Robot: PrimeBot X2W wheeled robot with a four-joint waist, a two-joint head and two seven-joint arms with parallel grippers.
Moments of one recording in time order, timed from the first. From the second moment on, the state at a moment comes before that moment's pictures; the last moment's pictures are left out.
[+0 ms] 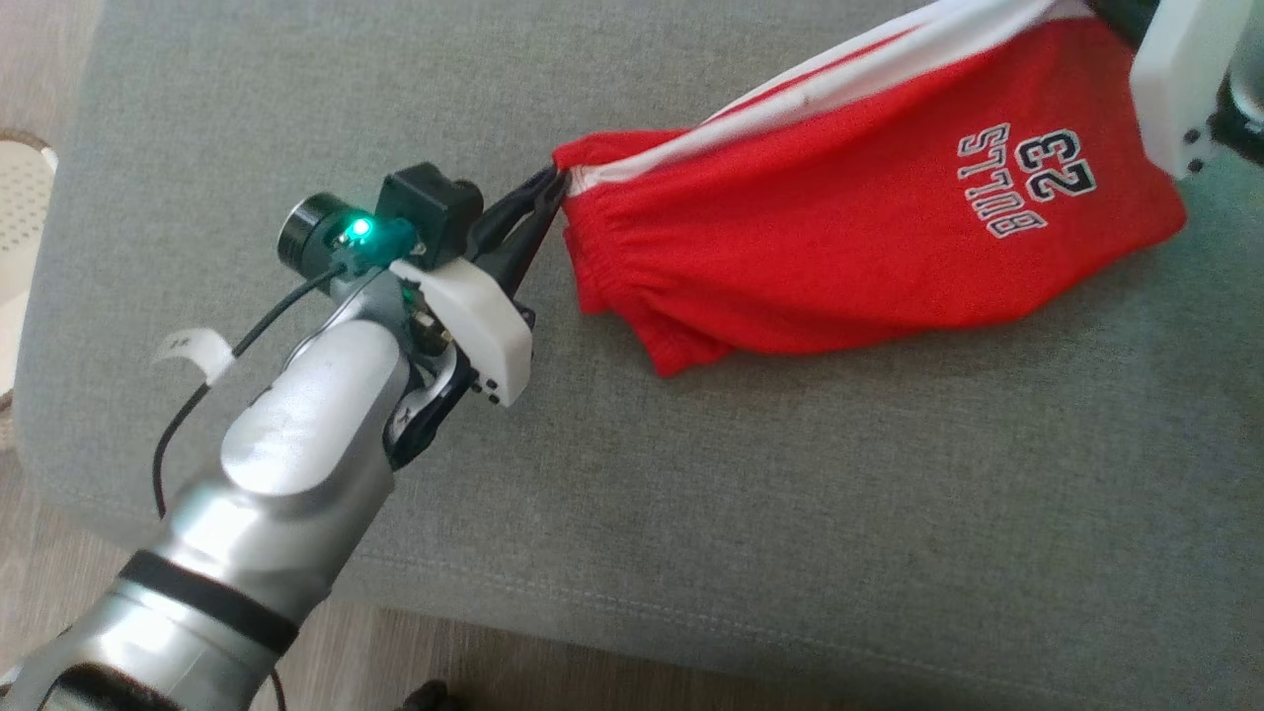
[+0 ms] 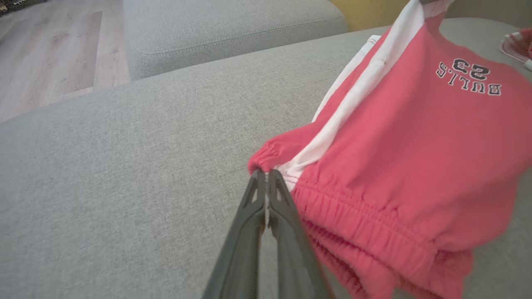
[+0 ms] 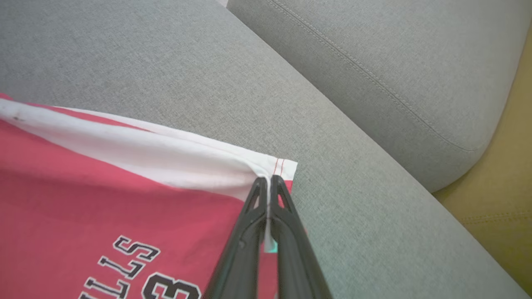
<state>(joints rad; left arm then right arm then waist) -0.77 0.23 -0.80 0.56 -0.48 -0.10 -0.15 -1.31 -0.73 1.25 0.58 0.86 0.13 0.34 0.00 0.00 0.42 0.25</state>
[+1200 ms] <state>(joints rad) -0.34 0.22 -0.36 0.27 -0.49 0.09 -0.25 -0.92 -0.53 0.86 0.73 0.75 0.13 -0.25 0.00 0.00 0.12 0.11</state>
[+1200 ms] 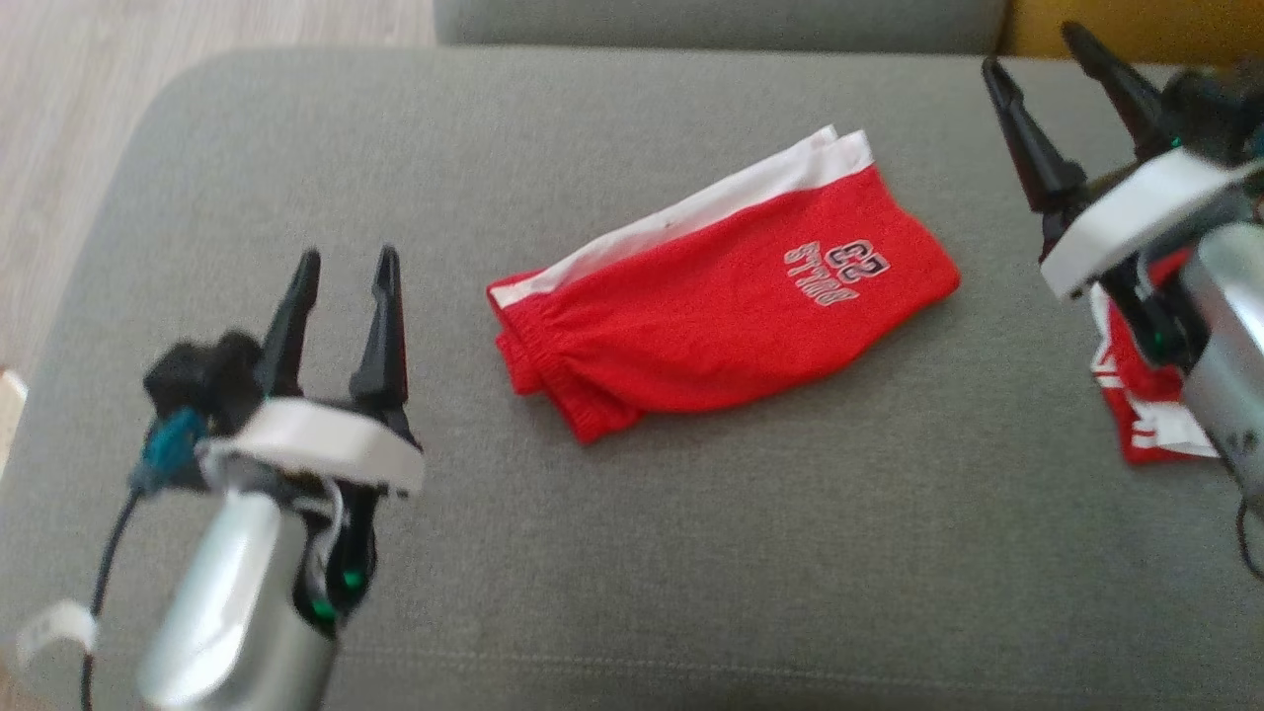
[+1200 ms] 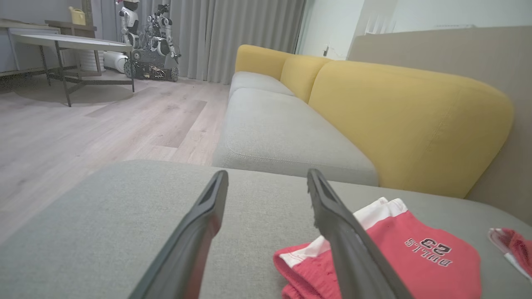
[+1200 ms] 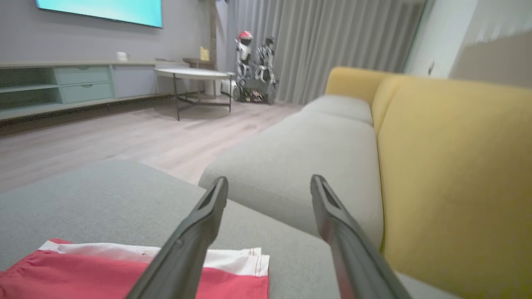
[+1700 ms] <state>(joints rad) -0.02 0.11 -0.29 0.09 -0.29 0.09 -0.26 -0.16 -0.21 0.12 0.27 0.14 0.13 -0.24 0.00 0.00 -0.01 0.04</state>
